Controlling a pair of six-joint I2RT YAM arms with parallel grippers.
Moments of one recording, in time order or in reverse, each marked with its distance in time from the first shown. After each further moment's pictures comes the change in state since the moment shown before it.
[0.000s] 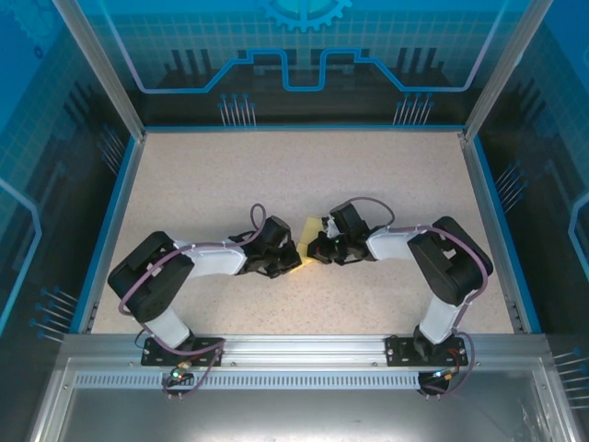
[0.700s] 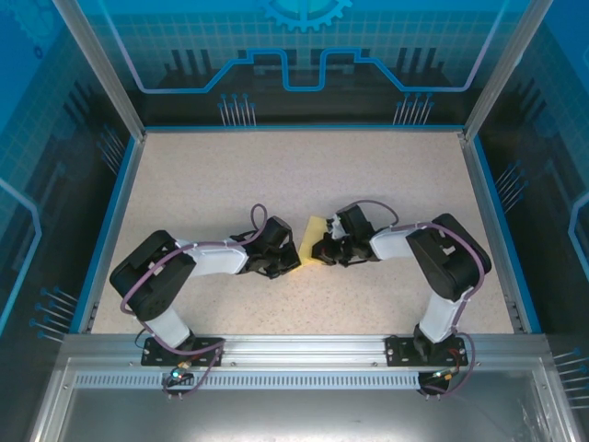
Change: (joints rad) left arm -0.004 0.008 0.015 -0.037 -0.022 0.000; right arm -0.074 0.009 -0.054 0.036 -0.050 -0.029
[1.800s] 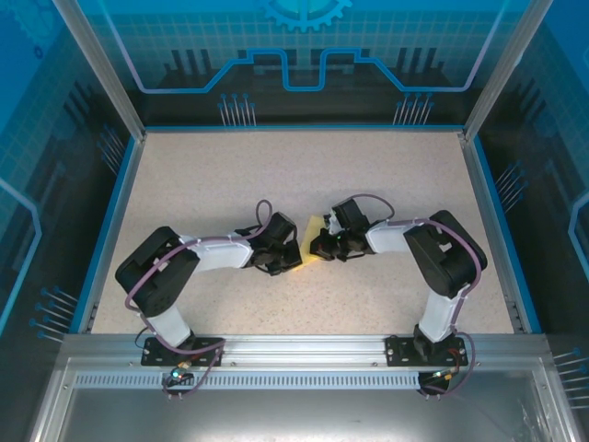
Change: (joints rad) left arm 0.000 0.042 0.085 -0.105 -0.002 0.059; right arm 0.023 0.042 0.105 -0.103 0.032 -0.038
